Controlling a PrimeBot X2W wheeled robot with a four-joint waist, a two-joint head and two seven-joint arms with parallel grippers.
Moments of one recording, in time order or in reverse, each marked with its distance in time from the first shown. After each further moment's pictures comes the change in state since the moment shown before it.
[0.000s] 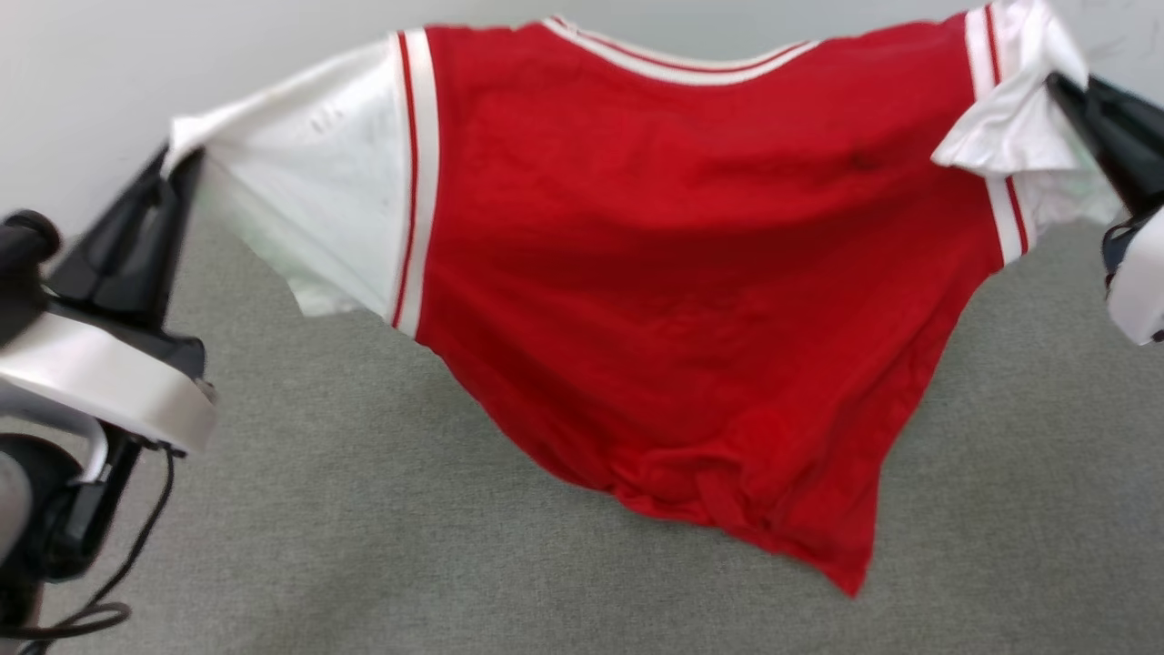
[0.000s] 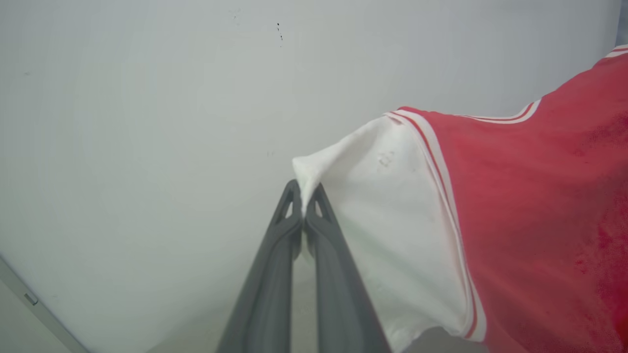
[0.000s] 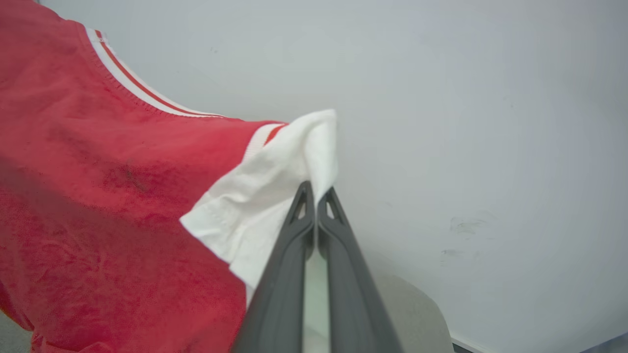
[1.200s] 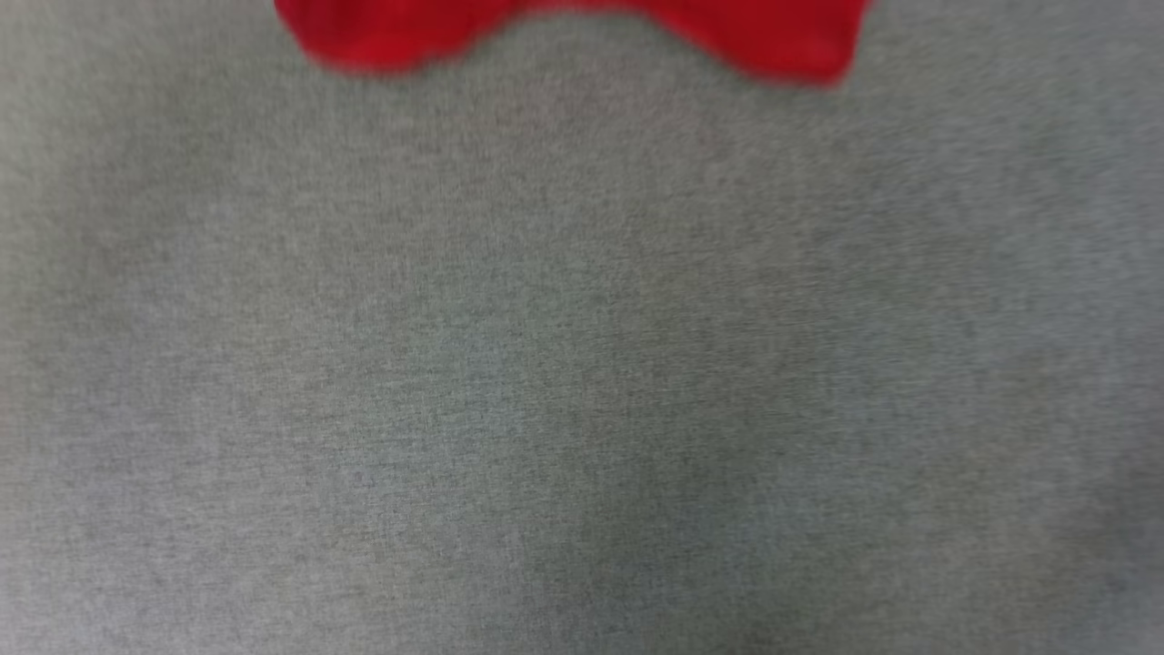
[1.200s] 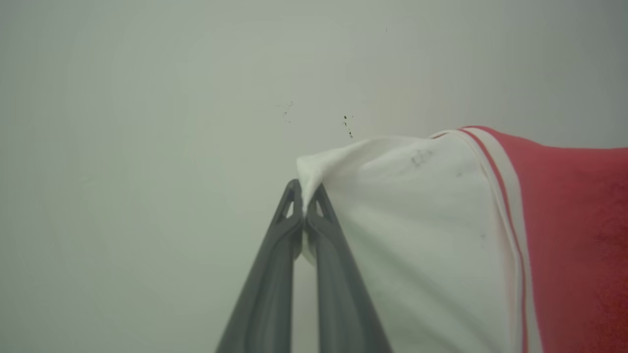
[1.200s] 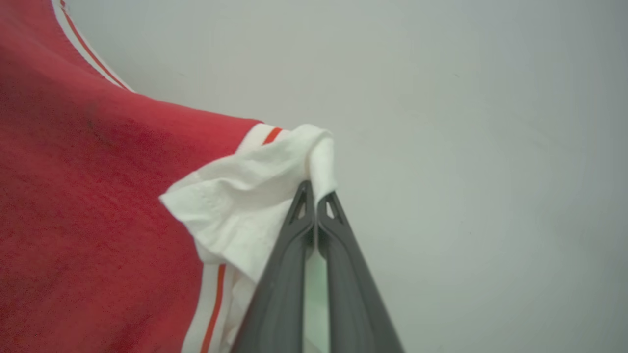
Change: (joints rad) left arm -1.037 -0.143 0.058 0.472 0.163 -0.246 -0.087; right arm -0.757 0.061 -0.027 0.226 -0.253 0.000 -0.266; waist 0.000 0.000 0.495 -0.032
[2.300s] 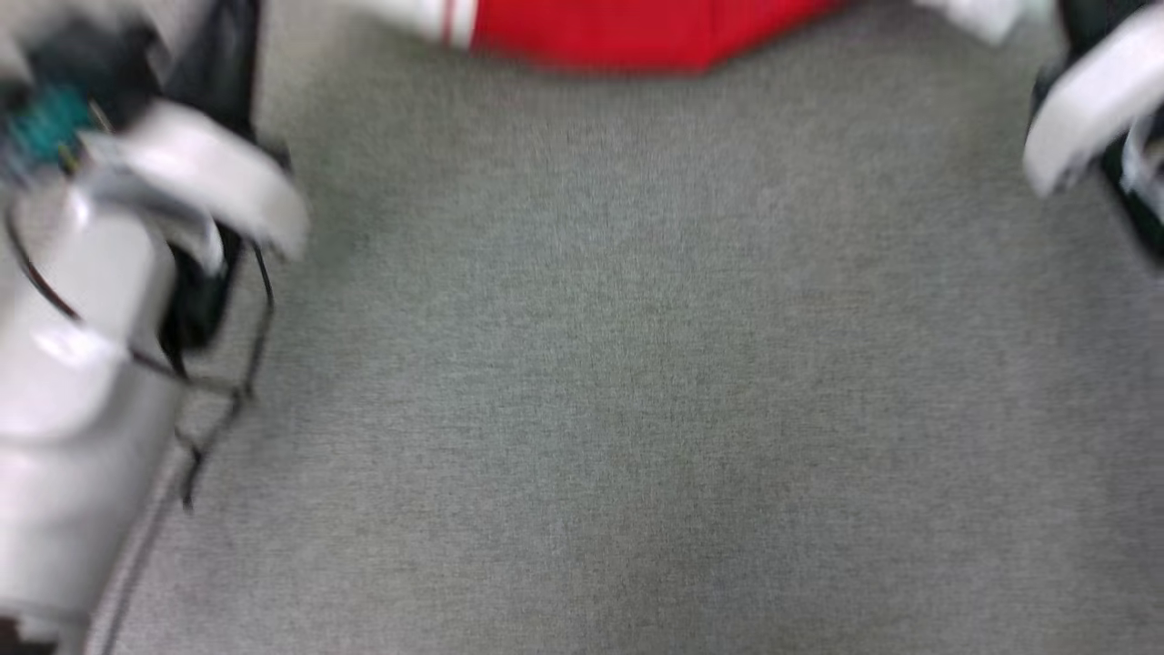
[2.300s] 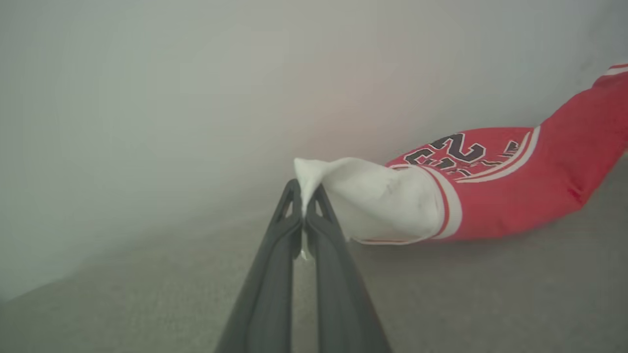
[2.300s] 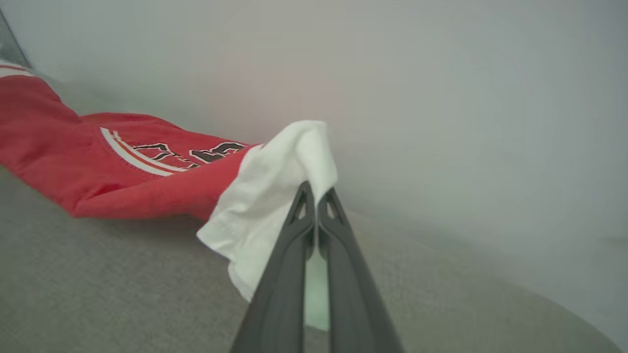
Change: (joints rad) left arm 0.538 -0.268 -0.134 0.314 0.009 -0.056 -0.217; right arm 0.334 0.126 0.213 0.441 0.075 0.000 -0.305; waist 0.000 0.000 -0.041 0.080
